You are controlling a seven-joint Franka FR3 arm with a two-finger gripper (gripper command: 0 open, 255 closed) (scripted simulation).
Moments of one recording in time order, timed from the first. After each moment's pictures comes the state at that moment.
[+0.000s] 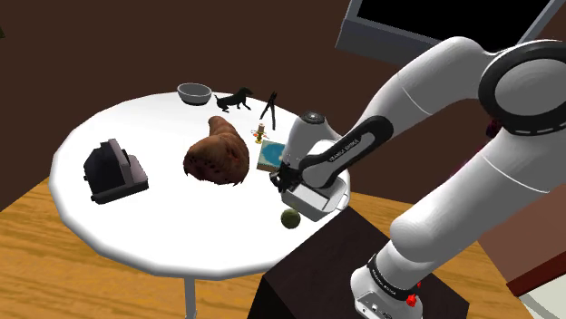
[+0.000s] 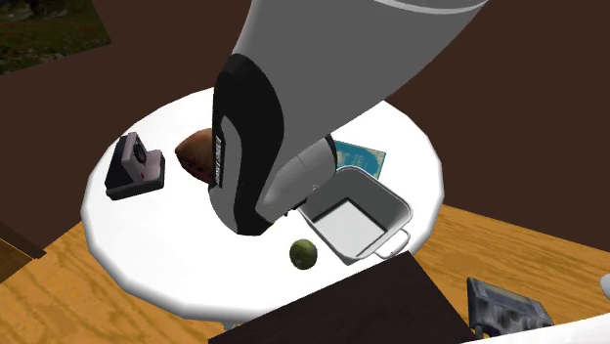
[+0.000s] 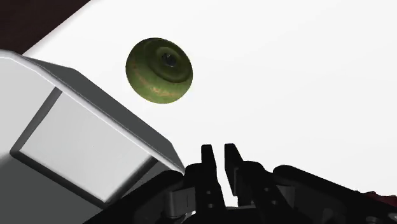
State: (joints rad) arm -0.33 -0.06 0.41 -2.73 -0.25 2.79 0.85
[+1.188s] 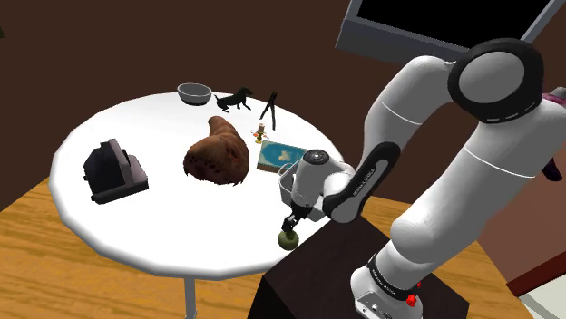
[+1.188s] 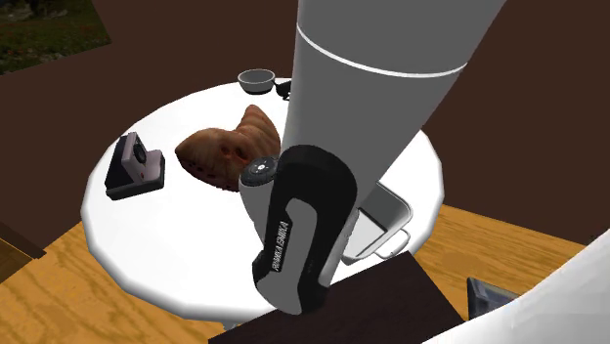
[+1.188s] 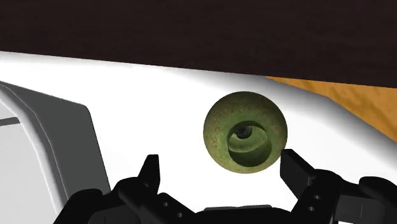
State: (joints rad) arm -0.32 0.08 0.36 -2.90 -0.66 2.91 0.57
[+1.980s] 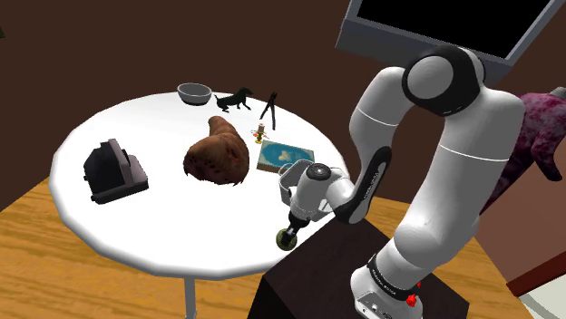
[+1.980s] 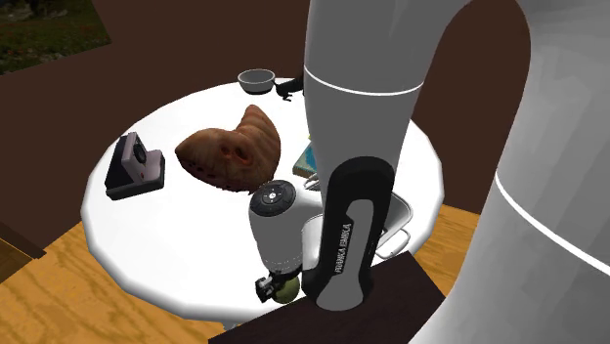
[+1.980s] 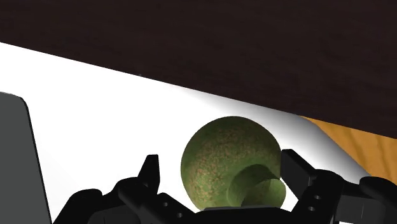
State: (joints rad) arm -0.17 0.29 0.12 -2.81 -1.26 3.07 0.93
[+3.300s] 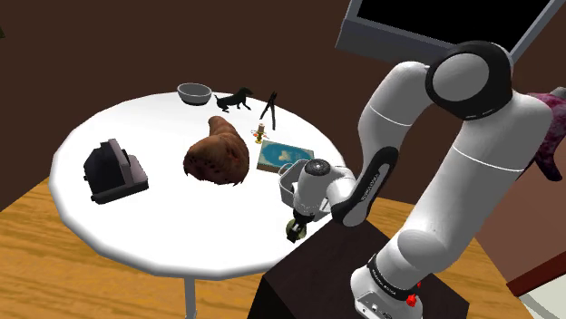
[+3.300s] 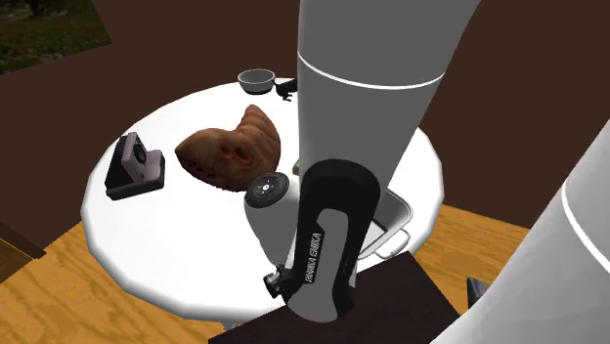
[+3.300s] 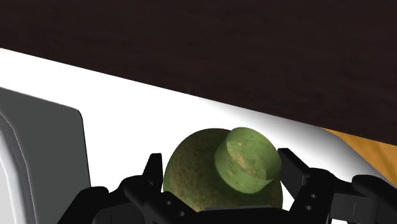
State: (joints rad) arm -0.07 0.16 0.06 -2.89 -0.93 2.97 0.66
